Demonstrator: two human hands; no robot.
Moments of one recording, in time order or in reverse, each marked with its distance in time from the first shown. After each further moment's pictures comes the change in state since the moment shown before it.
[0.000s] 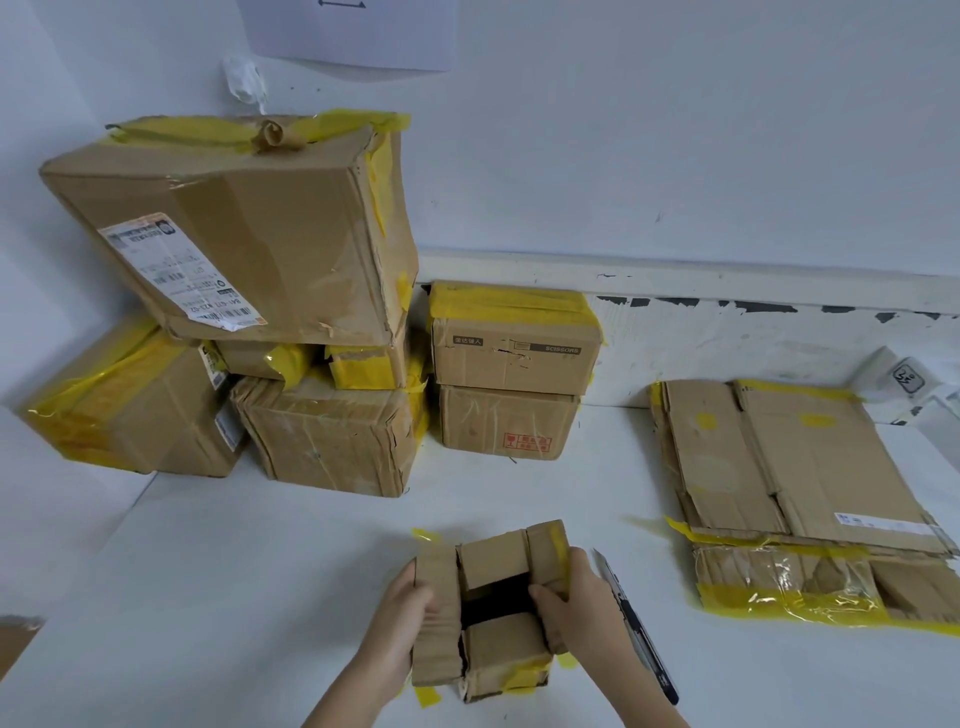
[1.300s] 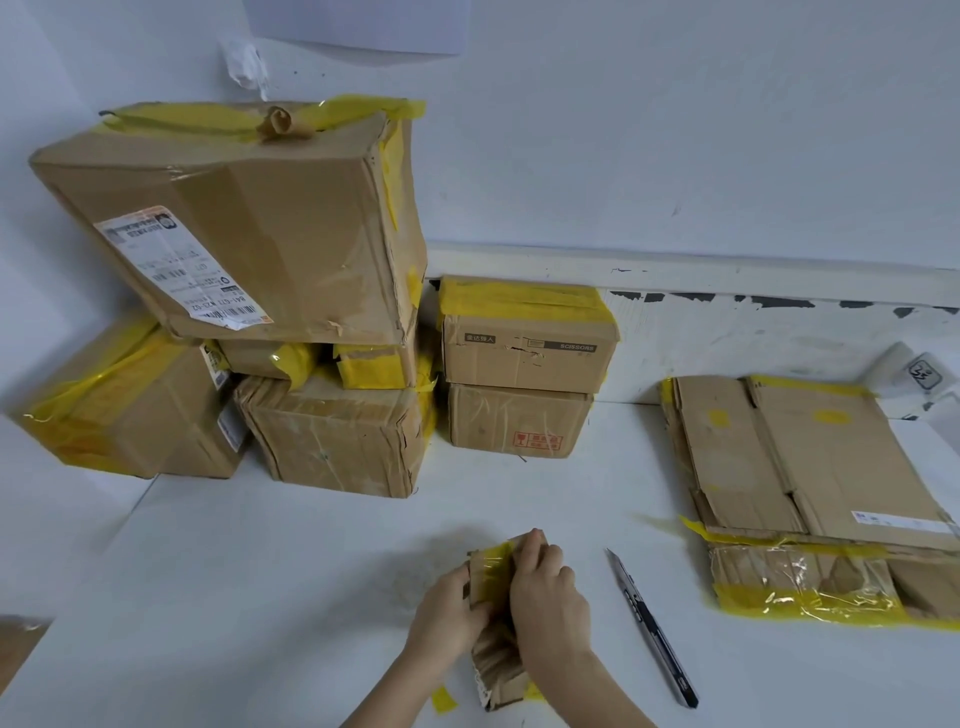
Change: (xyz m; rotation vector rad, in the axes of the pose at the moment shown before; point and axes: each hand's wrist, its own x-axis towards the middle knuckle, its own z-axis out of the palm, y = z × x) left_hand 0.017 -0.003 0.019 0.616 -0.095 0.194; right_hand -0.016 -0.061 0.028 -0.659 0.157 -0.054
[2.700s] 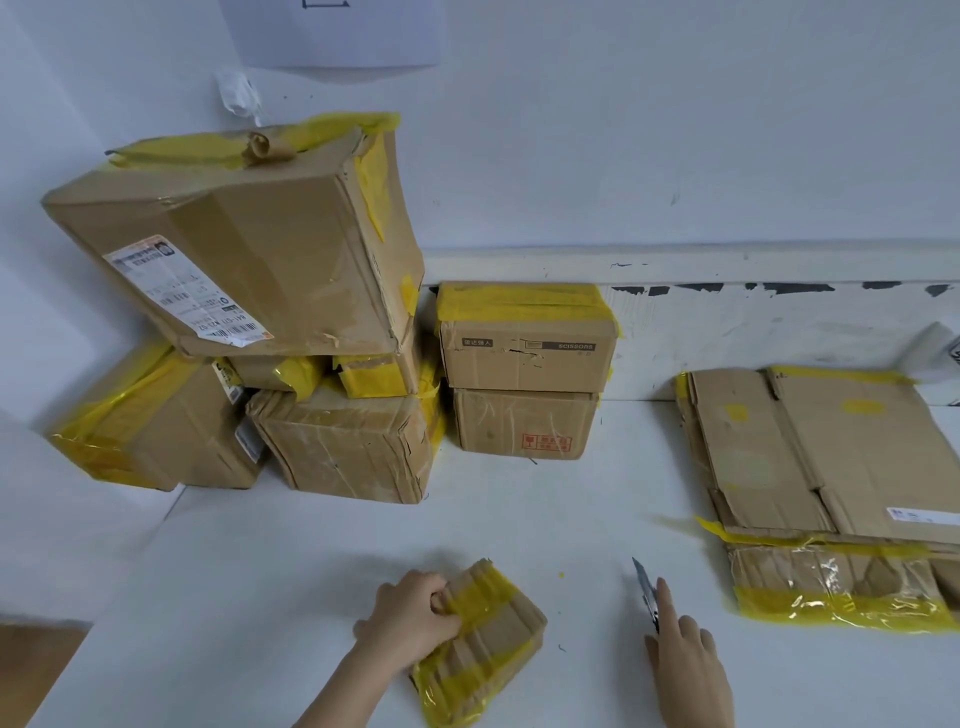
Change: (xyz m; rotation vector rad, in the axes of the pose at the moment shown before) left_hand -0.011 0.003 -0.047 0.513 -0.054 -0.204; right_hand -0.008 0.120 0.051 0.139 0.011 0.131
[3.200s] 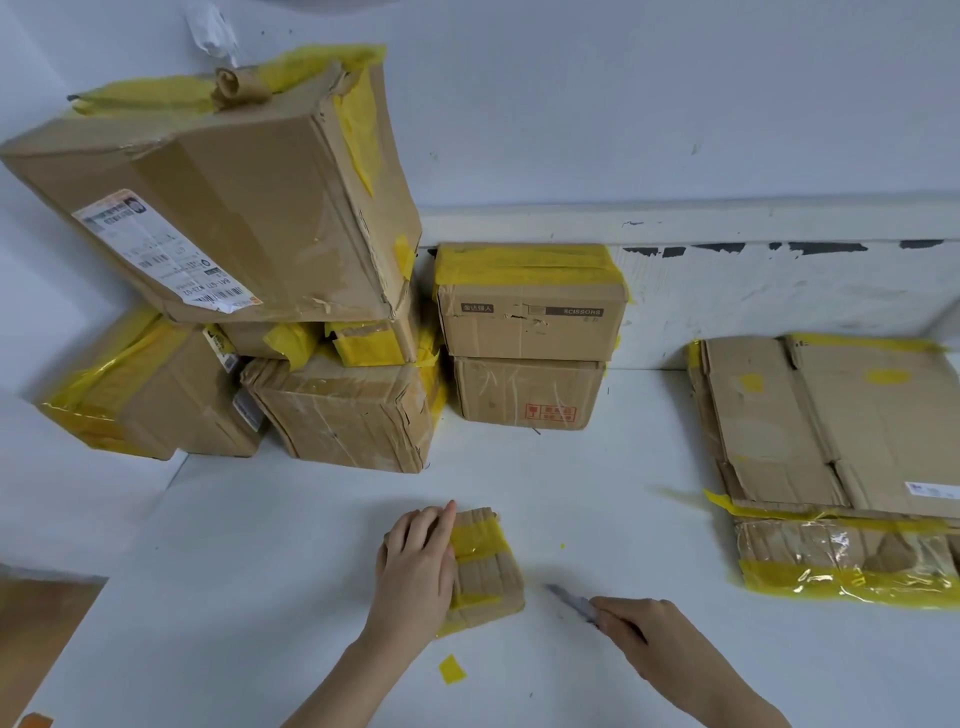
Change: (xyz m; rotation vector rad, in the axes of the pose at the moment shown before) left_hand 0.006 -0.003 0.029 0.215 0.572 0.357; right_hand -0.004 -0.007 -0.039 0.376 -0.448 -0.341
